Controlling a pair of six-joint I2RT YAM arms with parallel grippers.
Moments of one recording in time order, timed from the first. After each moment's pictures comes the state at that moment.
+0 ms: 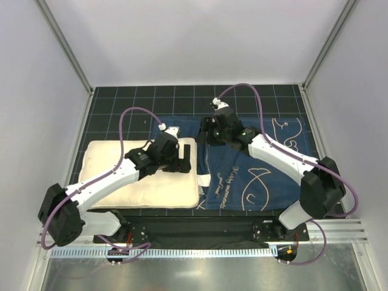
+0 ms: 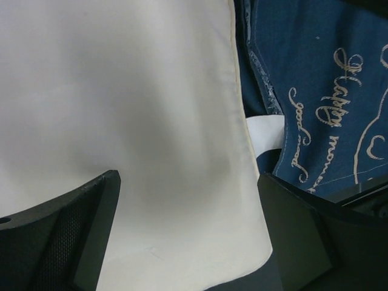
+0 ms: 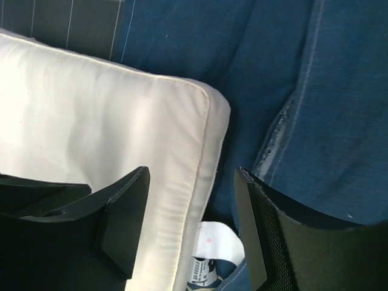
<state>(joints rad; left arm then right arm) -0.76 1.24 0.91 -0.51 -0.11 -0.57 0.67 1.56 1.17 -0.28 -0.04 0.58</state>
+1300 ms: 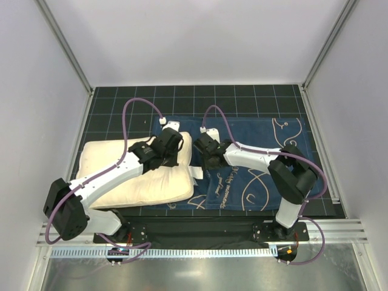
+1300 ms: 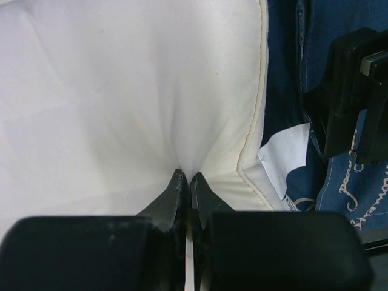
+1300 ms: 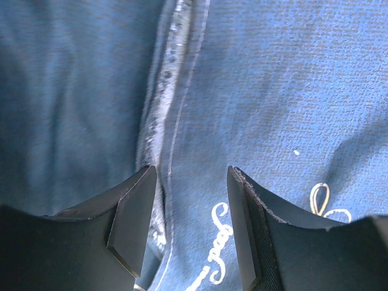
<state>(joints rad) -0.77 1.33 1.04 -0.63 -0.30 -0.51 0.82 1.78 1.11 -0.48 0.34 0.58</state>
